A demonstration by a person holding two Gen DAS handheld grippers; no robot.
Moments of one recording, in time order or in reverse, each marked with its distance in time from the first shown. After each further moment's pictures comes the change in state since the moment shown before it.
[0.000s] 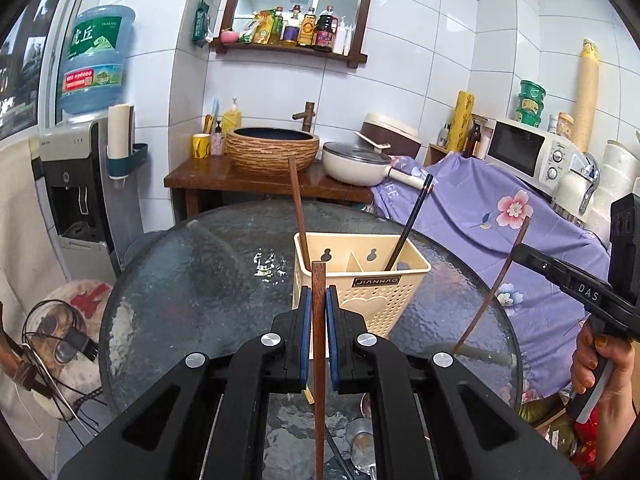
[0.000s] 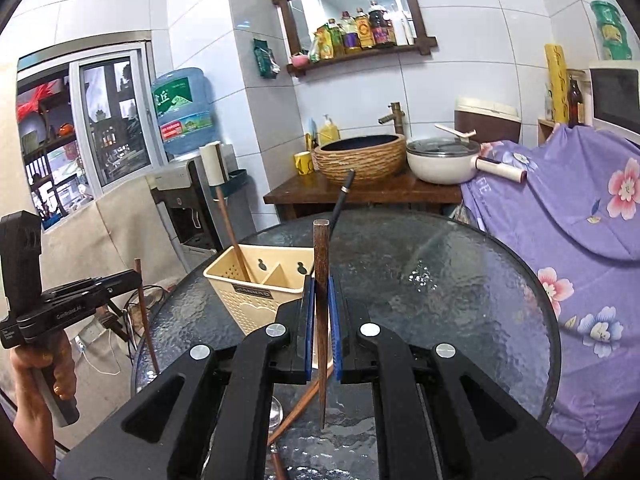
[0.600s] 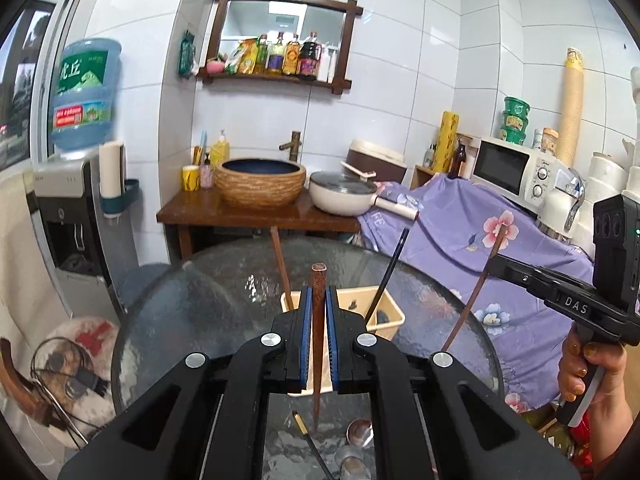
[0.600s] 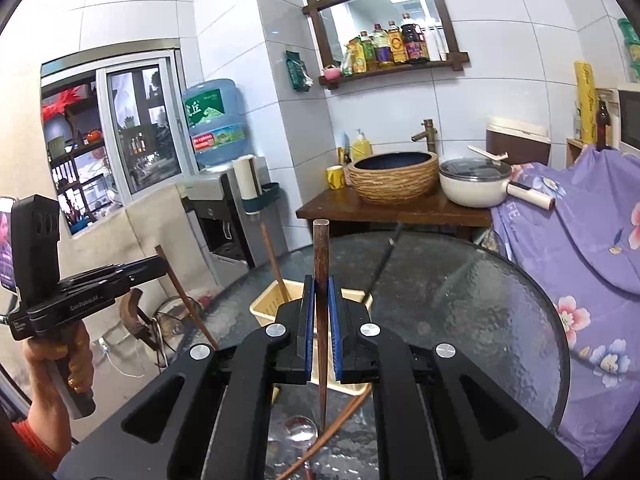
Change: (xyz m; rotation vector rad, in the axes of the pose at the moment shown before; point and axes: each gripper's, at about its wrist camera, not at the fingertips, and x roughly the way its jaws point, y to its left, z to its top) left arm -0.030 -0.011 0.052 0.037 -0.067 -0.036; right arm -0.012 0.024 0.052 -0.030 -0.016 0.110
